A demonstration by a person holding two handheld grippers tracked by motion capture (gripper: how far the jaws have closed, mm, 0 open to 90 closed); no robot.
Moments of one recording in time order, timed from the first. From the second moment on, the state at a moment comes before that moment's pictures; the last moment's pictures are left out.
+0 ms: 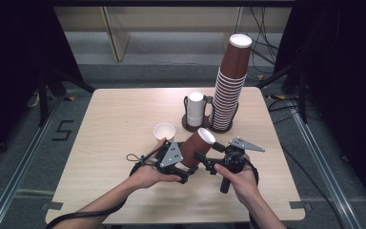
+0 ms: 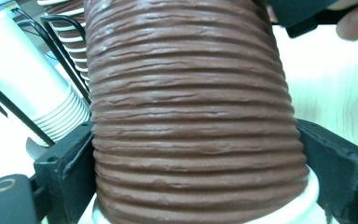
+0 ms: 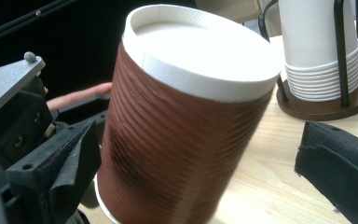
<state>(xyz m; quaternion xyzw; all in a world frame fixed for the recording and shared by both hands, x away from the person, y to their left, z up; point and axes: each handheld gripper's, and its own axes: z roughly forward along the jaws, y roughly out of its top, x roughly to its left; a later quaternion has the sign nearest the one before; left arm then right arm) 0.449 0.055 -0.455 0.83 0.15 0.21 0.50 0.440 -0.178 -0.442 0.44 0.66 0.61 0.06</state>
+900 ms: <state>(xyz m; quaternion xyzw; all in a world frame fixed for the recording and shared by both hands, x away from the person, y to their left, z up) 0.449 0.080 -0.448 0.87 0.08 0.20 0.44 0.437 -0.201 -0.450 0.31 0.81 0.50 0.06</state>
